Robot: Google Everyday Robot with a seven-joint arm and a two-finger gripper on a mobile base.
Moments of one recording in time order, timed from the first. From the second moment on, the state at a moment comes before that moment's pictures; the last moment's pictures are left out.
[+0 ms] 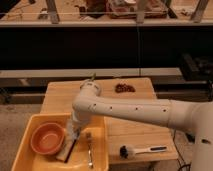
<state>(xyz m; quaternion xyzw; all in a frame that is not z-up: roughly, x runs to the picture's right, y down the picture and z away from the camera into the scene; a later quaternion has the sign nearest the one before) -0.144 0.197 0.707 -0.11 -0.34 -0.68 0.64</state>
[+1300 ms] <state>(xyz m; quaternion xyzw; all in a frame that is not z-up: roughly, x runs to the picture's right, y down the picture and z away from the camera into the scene) -0.057 0.279 0.706 -0.15 -0.36 -0.63 0.67</state>
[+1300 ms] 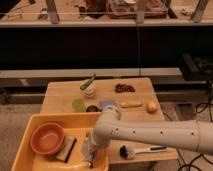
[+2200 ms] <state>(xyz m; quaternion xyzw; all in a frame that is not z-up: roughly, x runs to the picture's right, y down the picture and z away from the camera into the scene) -0.118 0.197 0.727 -0.13 -0.33 -0.65 0.67</state>
